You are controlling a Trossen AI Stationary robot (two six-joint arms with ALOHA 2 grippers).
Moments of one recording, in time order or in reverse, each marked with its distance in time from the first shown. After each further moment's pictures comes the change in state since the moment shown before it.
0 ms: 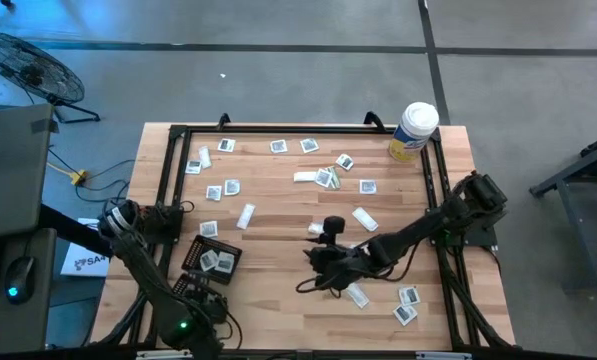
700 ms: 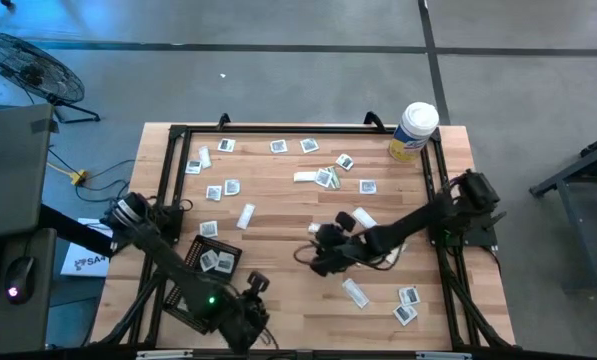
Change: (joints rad) left arm 0.173 -0.031 -0.196 0.729 -0.362 0.689; right arm -0.116 0.067 -0.184 0.153 -0.098 0.549
